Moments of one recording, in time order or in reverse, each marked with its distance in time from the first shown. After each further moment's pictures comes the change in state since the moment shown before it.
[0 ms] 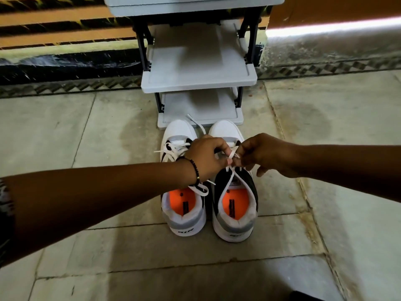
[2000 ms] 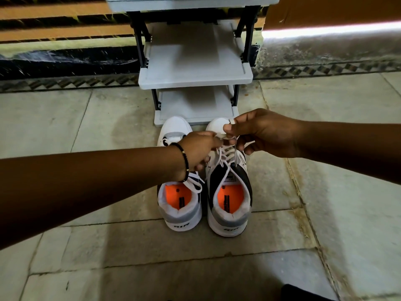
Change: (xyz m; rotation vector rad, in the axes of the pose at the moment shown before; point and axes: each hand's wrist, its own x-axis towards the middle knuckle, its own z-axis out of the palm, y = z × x) left_hand -0.015 0.033 -0.022 -0.601 -0.102 -0.447; right_hand -0.016 -0.030 -0.014 0.274 -0.082 -0.192
